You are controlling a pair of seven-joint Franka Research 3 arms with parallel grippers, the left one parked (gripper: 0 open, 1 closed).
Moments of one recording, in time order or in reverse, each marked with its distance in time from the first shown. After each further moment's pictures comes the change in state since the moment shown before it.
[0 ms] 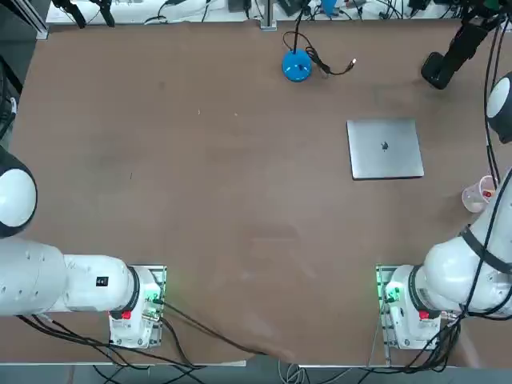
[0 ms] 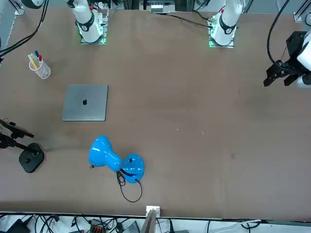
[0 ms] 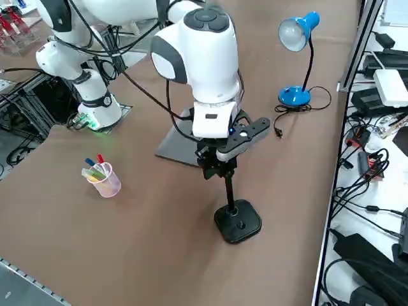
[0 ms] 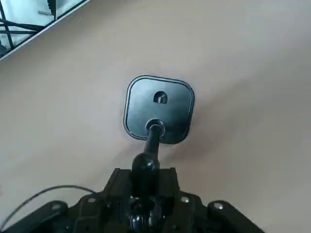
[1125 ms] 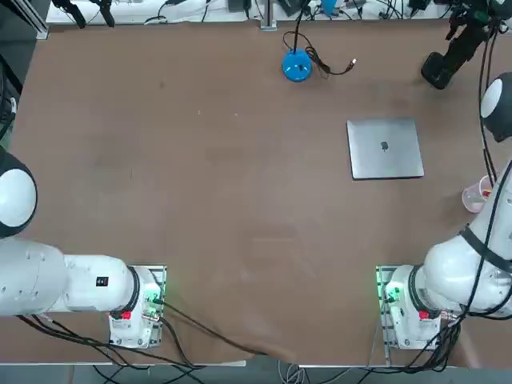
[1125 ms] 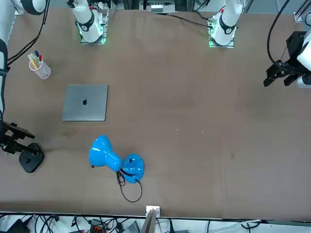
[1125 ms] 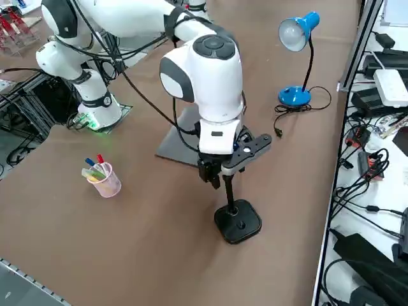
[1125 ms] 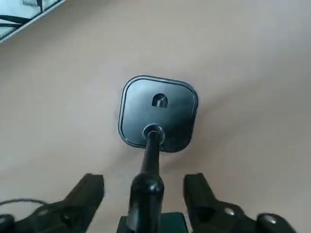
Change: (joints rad) arm 0.003 0.047 0.000 -0.007 -0.014 0.053 -0.008
